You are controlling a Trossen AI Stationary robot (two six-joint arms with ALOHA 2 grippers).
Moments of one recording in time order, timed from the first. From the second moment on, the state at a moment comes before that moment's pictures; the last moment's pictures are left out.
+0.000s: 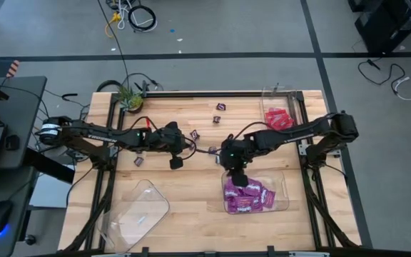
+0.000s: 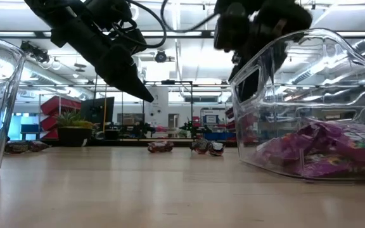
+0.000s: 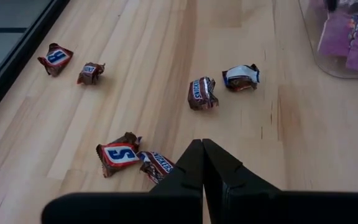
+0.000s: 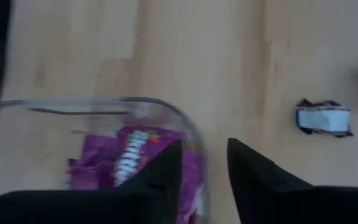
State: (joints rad) left arm 0.06 1.34 0.68 0.00 -0.17 0.02; right arm 0.05 1.64 1.11 -0.57 -0.26 0.12
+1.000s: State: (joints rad) left arm 0.06 1.34 0.68 -0.03 -0.21 0.02; right arm -0.12 1.62 1.11 -1.03 0.19 0.74
